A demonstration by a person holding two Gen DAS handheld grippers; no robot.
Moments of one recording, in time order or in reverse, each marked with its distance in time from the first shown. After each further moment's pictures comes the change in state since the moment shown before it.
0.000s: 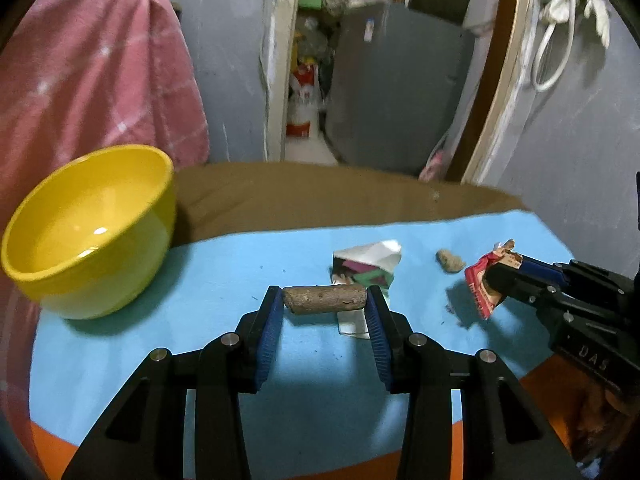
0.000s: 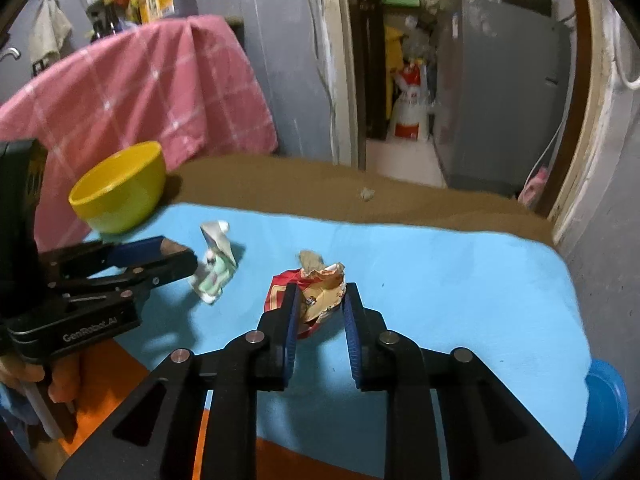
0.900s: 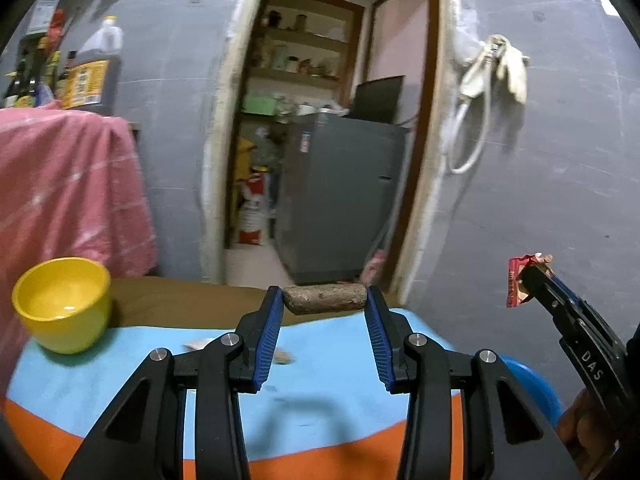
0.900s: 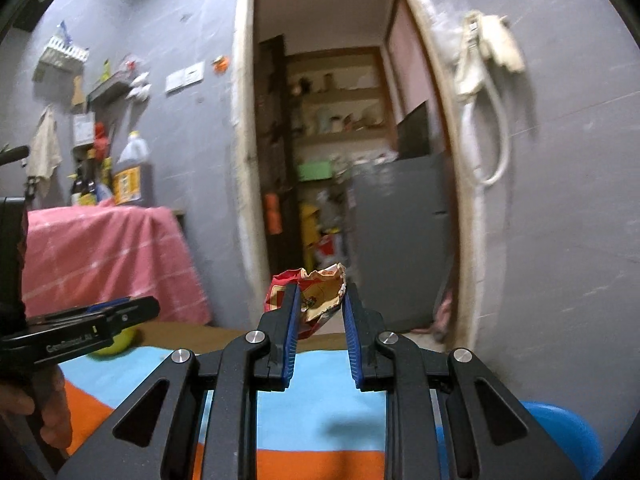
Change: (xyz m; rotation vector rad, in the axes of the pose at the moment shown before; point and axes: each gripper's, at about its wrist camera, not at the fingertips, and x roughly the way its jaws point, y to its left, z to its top) left arm -0.085 -0.127 0.011 0.048 -0.370 -0.162; right arm -0.162 -0.056 -0.057 0.107 -0.673 -0.265
